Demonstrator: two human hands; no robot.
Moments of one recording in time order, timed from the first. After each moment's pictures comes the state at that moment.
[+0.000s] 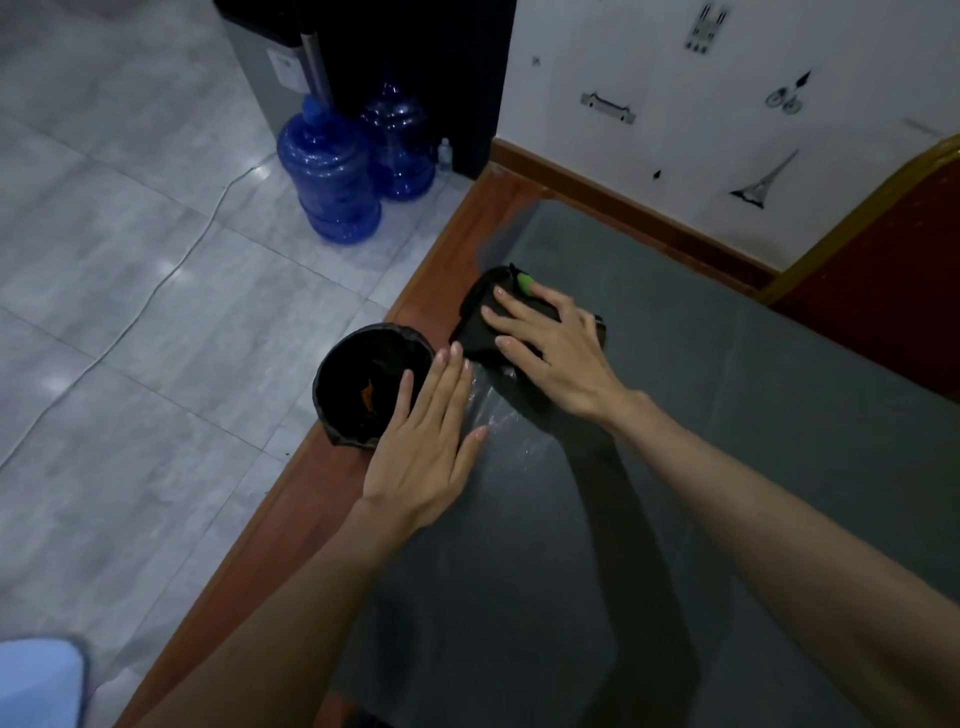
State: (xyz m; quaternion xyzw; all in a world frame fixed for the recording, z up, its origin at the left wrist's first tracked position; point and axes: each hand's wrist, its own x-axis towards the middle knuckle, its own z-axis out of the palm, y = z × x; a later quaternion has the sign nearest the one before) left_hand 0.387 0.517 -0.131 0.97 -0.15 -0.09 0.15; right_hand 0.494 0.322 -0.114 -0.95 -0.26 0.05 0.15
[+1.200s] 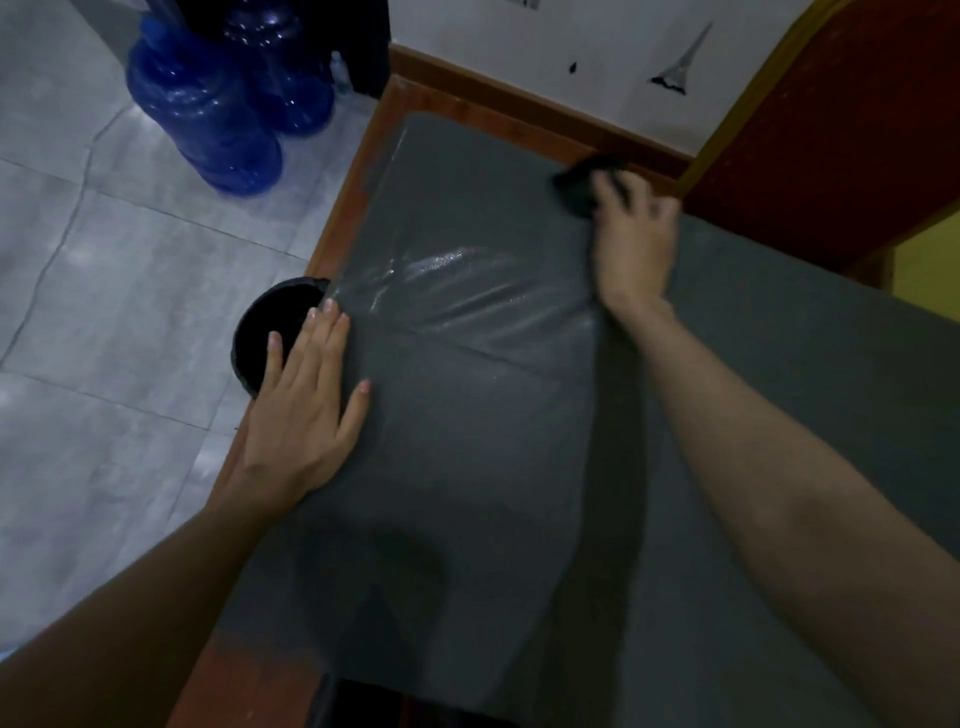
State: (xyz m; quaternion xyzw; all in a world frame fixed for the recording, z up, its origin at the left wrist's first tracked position) left_hand 0.390 0.520 -0.143 0.97 -0.14 -0.06 0.16; right_hand 0.514 0.158 -0.134 -0.99 0.09 -0.12 0.03
